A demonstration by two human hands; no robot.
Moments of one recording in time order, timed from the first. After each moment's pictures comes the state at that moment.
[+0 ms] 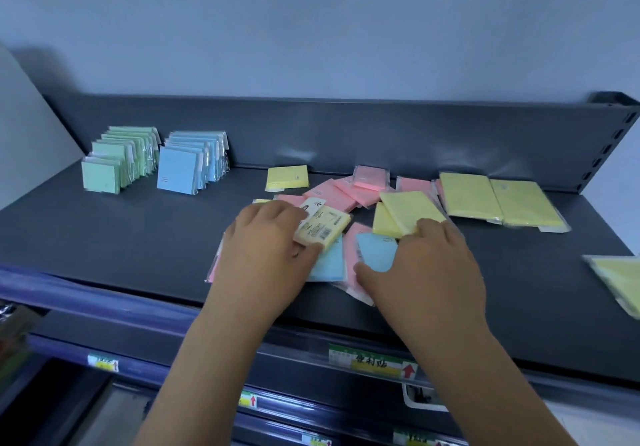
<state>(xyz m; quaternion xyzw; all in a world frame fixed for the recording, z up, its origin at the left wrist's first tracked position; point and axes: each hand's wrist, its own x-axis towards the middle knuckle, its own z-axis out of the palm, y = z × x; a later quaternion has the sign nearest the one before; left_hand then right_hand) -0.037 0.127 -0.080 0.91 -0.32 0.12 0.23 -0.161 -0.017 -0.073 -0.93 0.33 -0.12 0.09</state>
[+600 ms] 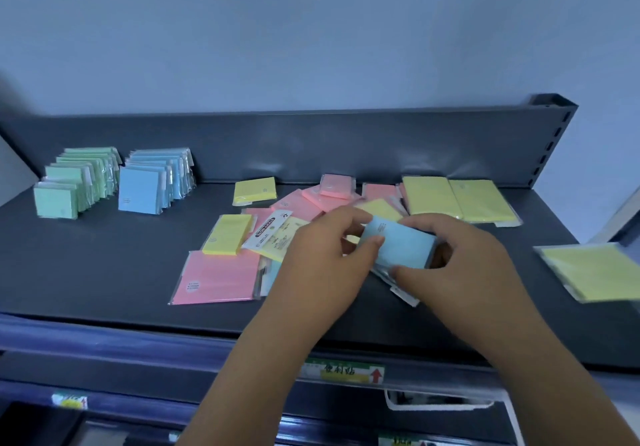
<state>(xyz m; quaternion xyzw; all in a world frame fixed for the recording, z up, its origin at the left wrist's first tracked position) -0.094 0.053 -0.053 0.80 -0.34 -0.08 0.48 -0.215 -0.064 -0.046 -0.83 0.29 -0.23 0.41</state>
